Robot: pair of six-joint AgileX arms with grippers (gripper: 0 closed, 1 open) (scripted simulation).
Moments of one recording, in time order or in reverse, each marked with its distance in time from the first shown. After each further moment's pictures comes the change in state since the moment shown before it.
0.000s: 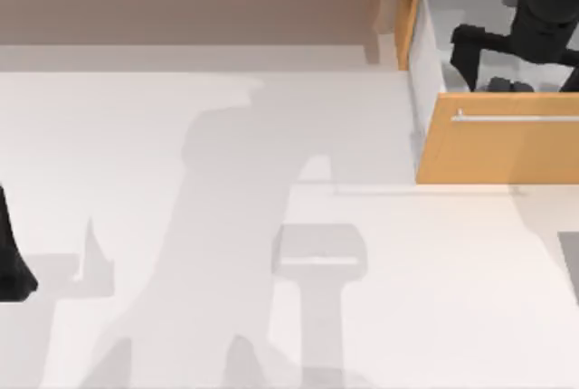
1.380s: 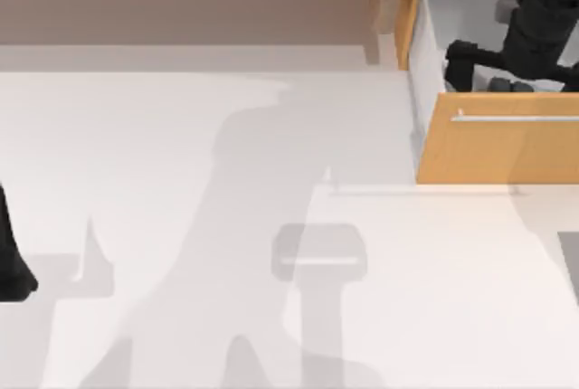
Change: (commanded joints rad) left arm 0.000 0.000 0.000 0.000 0.000 0.000; right arm 0.001 0.031 -0.054 0.086 0.000 0.001
